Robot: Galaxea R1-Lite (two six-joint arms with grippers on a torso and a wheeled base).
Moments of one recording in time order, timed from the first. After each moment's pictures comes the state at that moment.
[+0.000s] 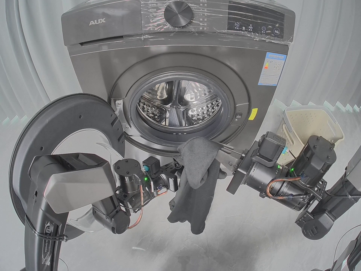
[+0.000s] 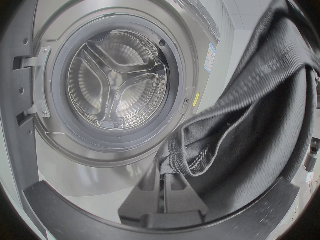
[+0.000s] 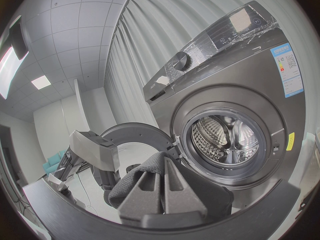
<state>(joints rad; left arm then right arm) -0.52 2.43 -0.86 -1.55 -0.14 -0.07 0.71 1.87 -0.54 -1.54 0.23 0.17</state>
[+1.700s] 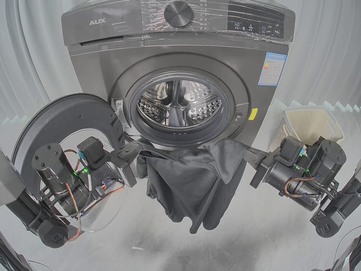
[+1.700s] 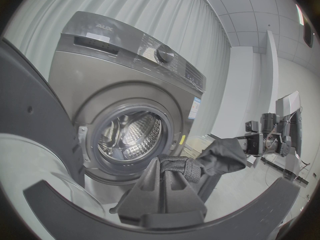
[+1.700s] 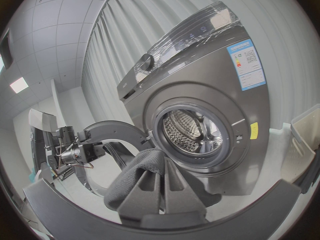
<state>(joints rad) -0.51 1.80 -0.37 -1.55 -0.13 -0.10 0.60 1.82 -0.40 -1.54 0.14 0.23</state>
